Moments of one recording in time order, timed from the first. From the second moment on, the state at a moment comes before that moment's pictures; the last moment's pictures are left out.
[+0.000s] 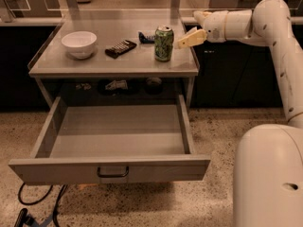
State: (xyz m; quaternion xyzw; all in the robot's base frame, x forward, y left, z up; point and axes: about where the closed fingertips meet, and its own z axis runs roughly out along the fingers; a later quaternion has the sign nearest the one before) arm 0.815 -0.141 0.930 -0.44 0.66 0.24 0.56
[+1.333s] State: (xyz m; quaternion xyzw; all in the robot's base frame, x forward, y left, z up) arm 0.858 -0.108 0.871 -0.47 0.71 0.18 0.50
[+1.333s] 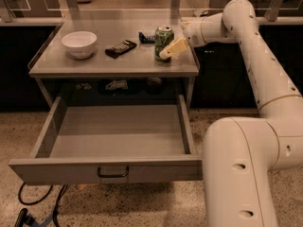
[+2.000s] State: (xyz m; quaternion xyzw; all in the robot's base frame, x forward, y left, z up) arm 0.860 -0.095 0.863 -0.47 0.70 0.19 0.50
